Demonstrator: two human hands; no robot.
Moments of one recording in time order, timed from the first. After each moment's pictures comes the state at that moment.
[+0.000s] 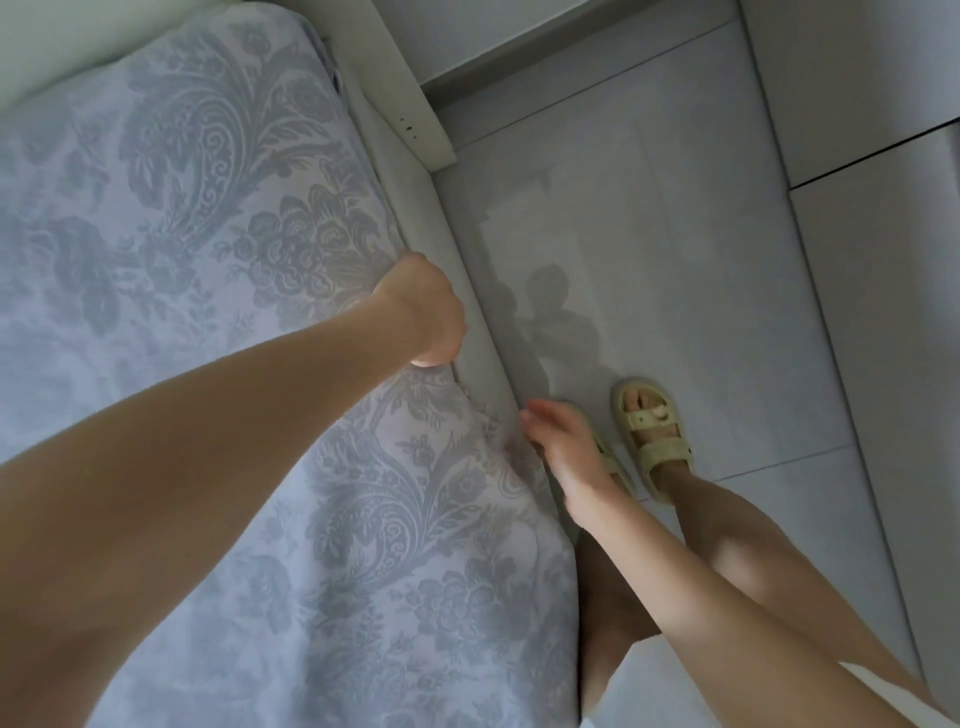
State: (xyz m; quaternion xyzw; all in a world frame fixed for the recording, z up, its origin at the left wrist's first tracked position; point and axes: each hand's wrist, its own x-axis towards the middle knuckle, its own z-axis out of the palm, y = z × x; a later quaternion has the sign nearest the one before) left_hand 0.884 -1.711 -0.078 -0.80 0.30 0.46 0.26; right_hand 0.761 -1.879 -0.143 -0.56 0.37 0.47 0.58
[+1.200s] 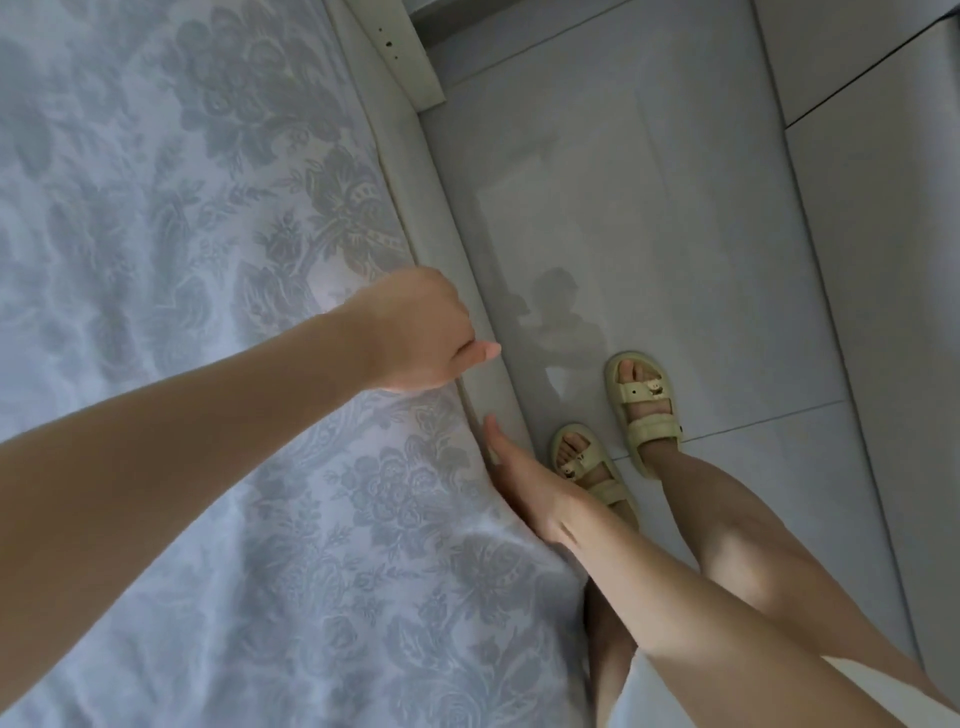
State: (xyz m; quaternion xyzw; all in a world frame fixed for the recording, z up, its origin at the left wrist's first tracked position) left_hand 0.764 -1.763 -0.056 -0.87 0.31 0.37 0.06; right_hand 0.648 -1.928 -0.132 -0.26 0.28 0.72 0.59
